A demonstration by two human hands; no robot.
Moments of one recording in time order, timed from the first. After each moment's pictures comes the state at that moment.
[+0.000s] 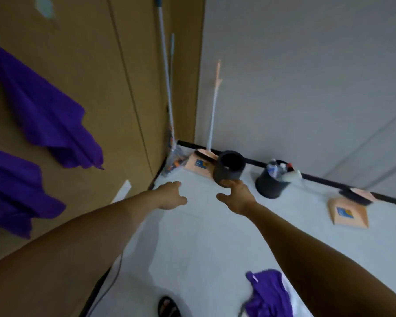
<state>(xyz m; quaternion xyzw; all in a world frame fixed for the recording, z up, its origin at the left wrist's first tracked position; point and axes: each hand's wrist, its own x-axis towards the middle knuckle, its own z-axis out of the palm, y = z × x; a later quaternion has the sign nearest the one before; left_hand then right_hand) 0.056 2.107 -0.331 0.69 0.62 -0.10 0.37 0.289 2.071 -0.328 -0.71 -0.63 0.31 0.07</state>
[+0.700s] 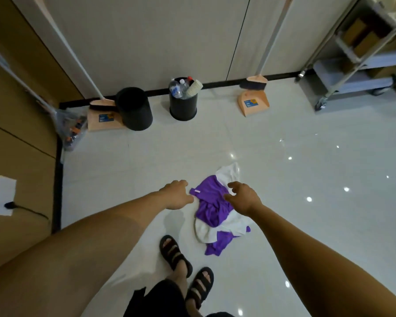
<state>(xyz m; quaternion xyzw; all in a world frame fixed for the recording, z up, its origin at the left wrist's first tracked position) 0.348 1.895 -0.445 0.79 0.41 -0.27 0.37 0.518 1.751 -0.440 -0.86 -0.32 0.40 0.08</state>
